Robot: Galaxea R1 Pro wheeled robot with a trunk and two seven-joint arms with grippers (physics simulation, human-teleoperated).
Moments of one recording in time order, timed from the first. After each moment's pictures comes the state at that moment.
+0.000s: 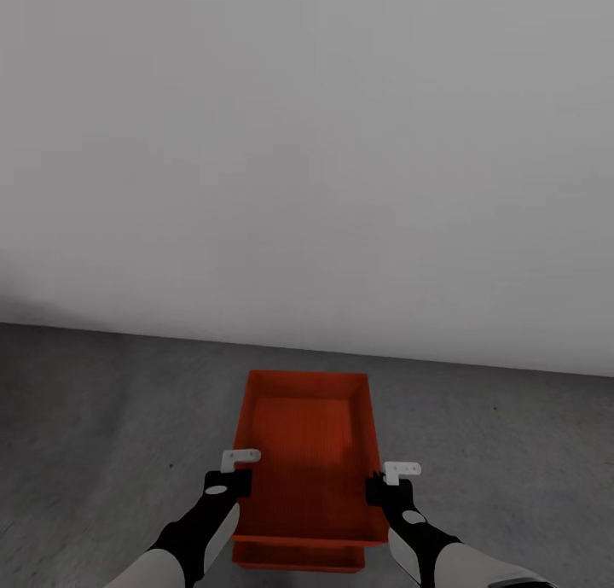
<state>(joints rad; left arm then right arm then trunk) -0.57 -0.12 -0.17 -0.43 0.14 0.11 0.29 -0.66 0.10 0.08 -0.05 -0.08 -0.32 -0.10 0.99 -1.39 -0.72</state>
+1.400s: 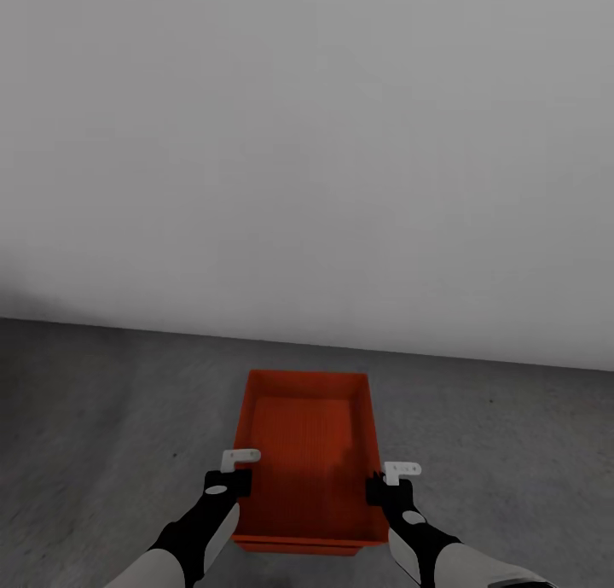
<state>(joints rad) -0.56 -0.12 -0.18 -0.43 0.14 0.11 0.29 -0.66 0.10 0.08 -0.04 -0.08 -0.33 -0.10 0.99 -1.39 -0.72</state>
